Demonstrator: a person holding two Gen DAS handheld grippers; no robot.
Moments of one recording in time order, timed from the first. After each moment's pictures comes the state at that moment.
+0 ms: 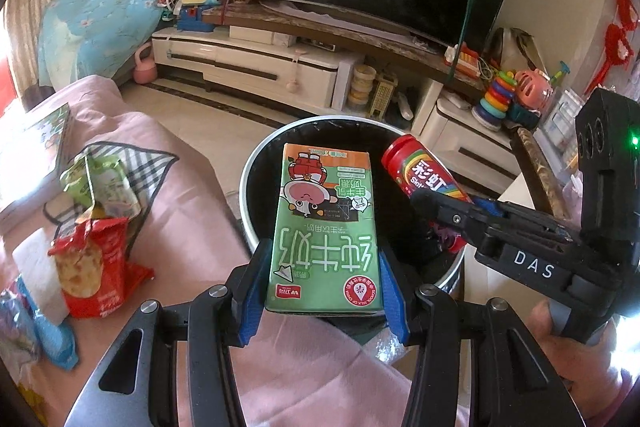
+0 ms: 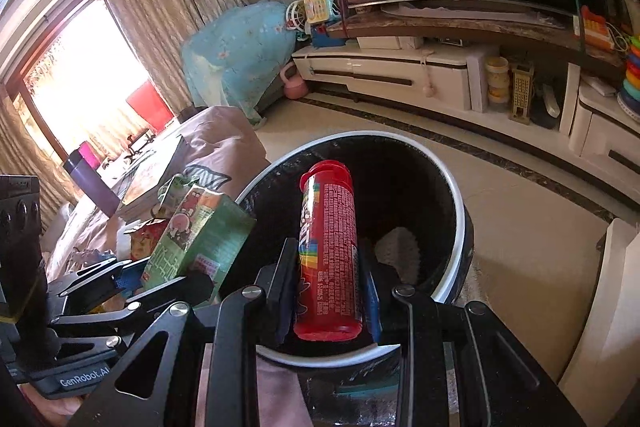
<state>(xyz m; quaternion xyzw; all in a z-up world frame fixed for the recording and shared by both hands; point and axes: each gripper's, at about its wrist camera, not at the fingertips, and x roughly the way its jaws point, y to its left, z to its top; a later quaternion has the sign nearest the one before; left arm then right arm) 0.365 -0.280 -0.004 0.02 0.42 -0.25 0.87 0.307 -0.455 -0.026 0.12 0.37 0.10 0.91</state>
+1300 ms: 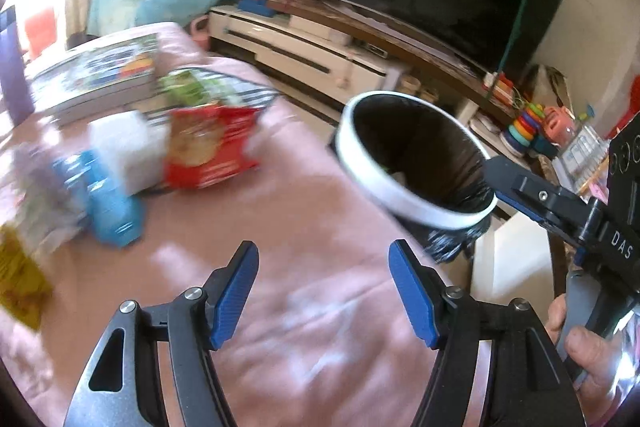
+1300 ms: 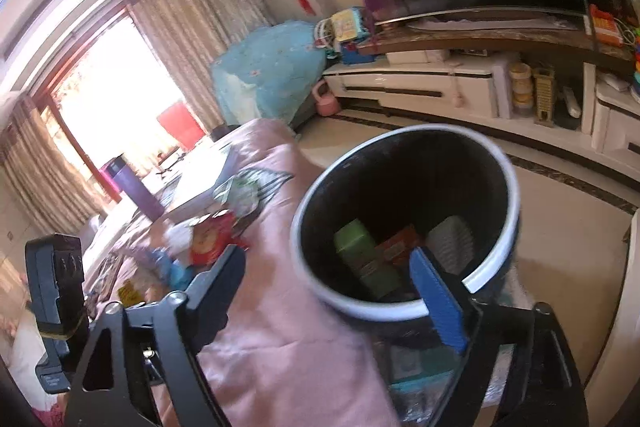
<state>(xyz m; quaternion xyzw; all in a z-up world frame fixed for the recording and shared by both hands) 0.281 -0.177 -0.017 -0.06 0.42 -0.18 0.89 0.253 -0.408 -0.016 0.15 0.33 0.15 0.92</state>
